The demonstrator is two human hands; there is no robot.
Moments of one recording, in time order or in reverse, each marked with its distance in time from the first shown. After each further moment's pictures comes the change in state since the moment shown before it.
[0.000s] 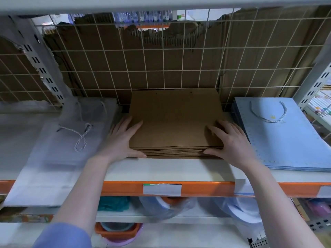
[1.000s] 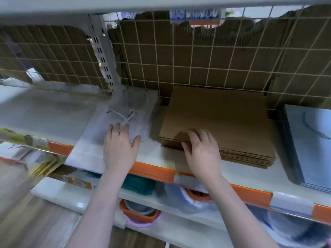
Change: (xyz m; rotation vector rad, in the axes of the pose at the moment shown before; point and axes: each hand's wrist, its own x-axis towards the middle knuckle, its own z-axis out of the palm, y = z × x) left_hand -0.094 -0.016 0.001 0.021 0.553 -0.489; right_hand 0.002 -0.160 0.035 0.177 0.329 -0.093
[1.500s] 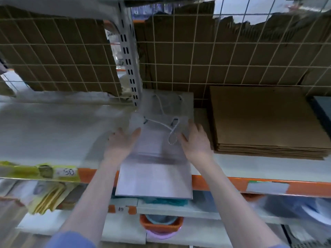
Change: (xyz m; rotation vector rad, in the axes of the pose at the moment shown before) left_hand 0.142 -0.164 0.001 -0.264 -0.487 -0.254; right_hand 0.072 -0.173 0.095 0.231 -0.326 0.476
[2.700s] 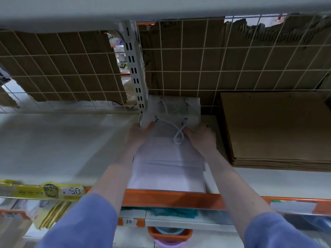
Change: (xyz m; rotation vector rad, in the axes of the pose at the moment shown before) left_hand 0.065 0.038 0.005 -0.282 -0.111 0.033; right_hand 0.080 -0.001 0.025 -0.002 -0.015 0.215
